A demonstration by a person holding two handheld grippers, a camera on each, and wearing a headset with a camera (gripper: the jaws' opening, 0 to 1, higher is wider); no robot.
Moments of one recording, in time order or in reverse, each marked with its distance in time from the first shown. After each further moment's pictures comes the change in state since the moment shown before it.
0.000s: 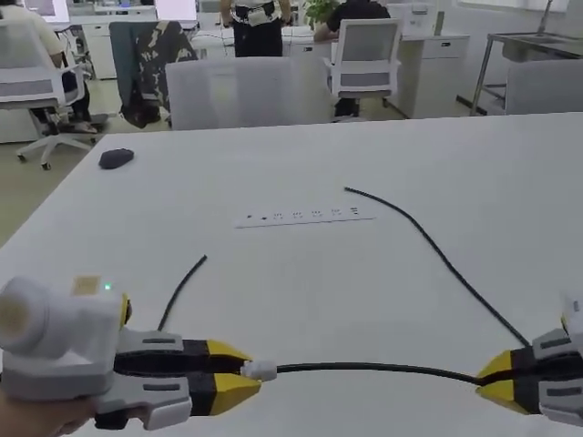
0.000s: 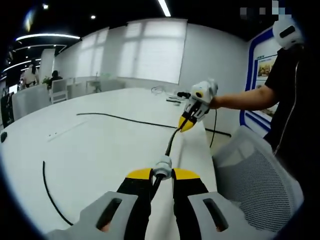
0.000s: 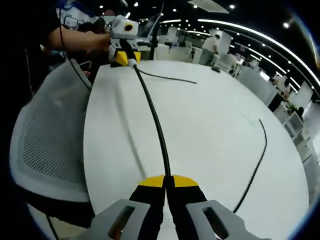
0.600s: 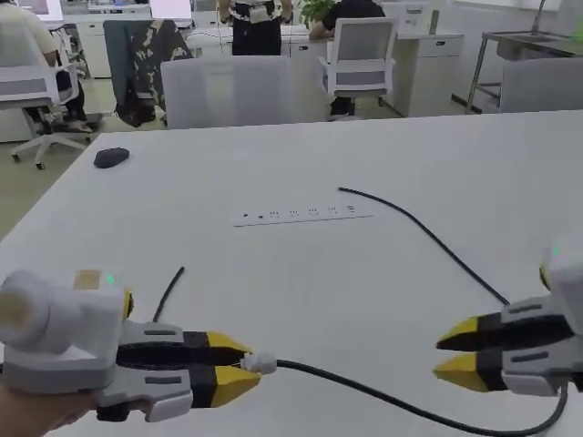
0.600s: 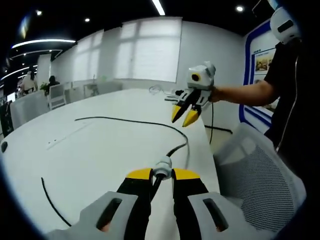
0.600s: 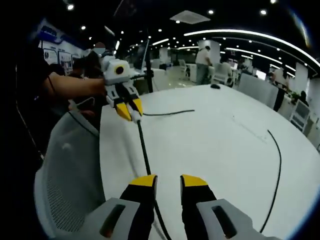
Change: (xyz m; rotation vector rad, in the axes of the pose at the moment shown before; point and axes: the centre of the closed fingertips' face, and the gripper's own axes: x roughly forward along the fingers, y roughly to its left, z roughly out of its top) left arm 0.011 -0.007 0.010 0.056 0.001 -0.015; right arm -0.004 0.033 0.137 0.128 -0.299 0.153
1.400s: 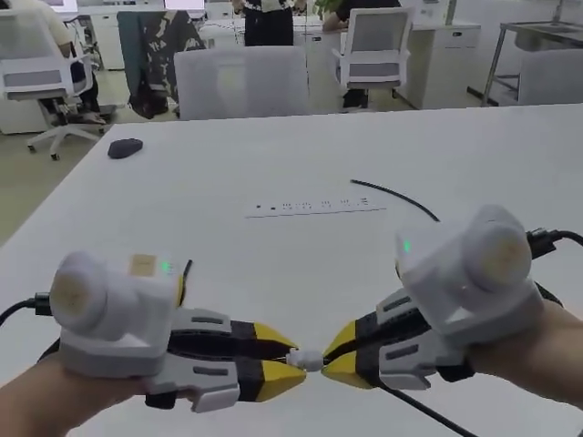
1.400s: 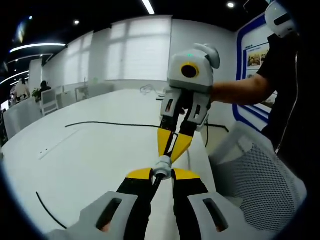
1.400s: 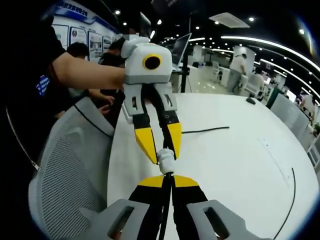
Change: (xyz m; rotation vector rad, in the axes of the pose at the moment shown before) left arm 0.019 -0.013 0.006 0.054 0.015 -0.055; right arm 0.071 0.043 0.020 -0.200 0.101 0.144
